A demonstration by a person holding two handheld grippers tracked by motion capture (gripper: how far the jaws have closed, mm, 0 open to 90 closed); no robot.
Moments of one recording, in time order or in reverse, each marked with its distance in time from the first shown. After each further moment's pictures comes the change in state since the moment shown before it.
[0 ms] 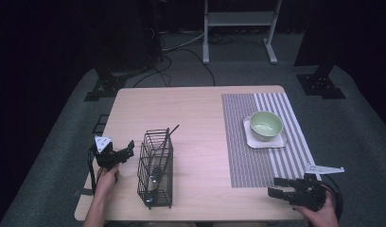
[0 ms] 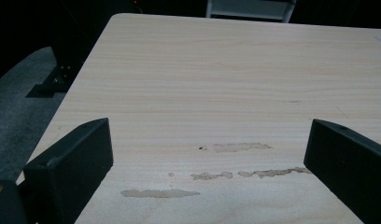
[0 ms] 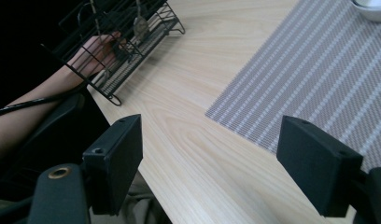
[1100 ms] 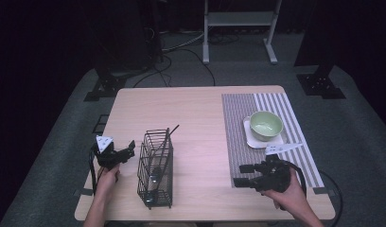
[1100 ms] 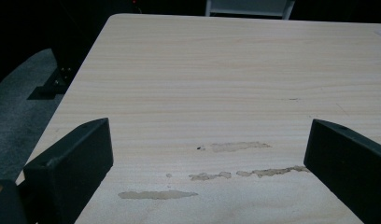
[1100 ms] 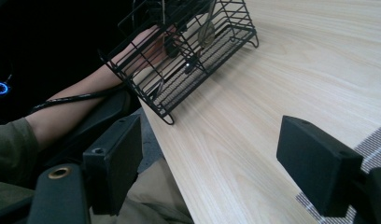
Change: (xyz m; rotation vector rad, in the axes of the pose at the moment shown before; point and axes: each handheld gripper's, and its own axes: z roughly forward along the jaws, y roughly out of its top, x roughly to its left) left arm -0.003 0.000 0.001 0.006 0.002 0.024; right arm 0.064 0.070 0.070 0.137 0.140 -0.118
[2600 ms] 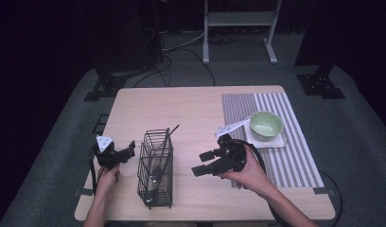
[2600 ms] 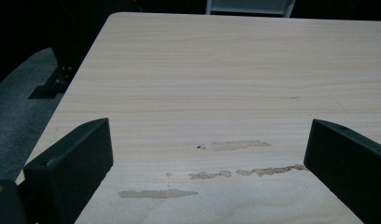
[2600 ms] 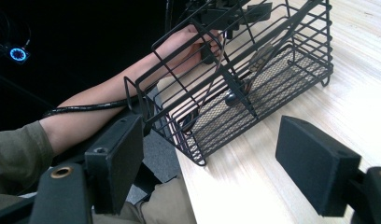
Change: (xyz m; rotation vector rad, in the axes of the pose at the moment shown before) left arm 0.000 0.000 0.000 0.005 0.002 0.005; right arm 0.038 0.082 0.087 0.167 0.087 -0.100
